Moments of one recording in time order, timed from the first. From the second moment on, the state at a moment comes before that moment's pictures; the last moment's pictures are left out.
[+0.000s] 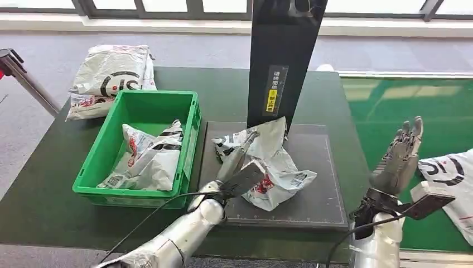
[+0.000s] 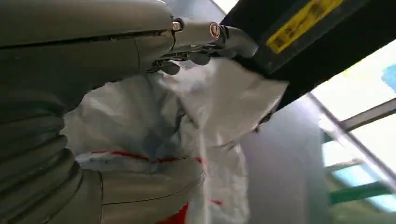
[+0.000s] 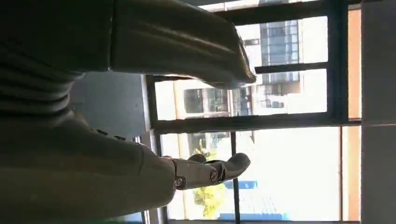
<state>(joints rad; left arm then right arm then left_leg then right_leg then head) -0.57 -0.36 -0.58 -0.51 -0.38 0.35 -0.41 -0.23 0.24 -0.47 -1.44 0.09 0.16 -0.70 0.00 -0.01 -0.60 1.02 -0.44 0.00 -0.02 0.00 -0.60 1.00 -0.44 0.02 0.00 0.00</state>
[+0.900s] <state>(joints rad) -0.65 -0.36 -0.86 -0.29 -0.57 0.43 -0.11 -0.21 0.24 -0.46 -1.46 0.12 0.02 -0.70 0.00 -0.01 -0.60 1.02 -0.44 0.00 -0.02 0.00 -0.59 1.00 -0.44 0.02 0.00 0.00</state>
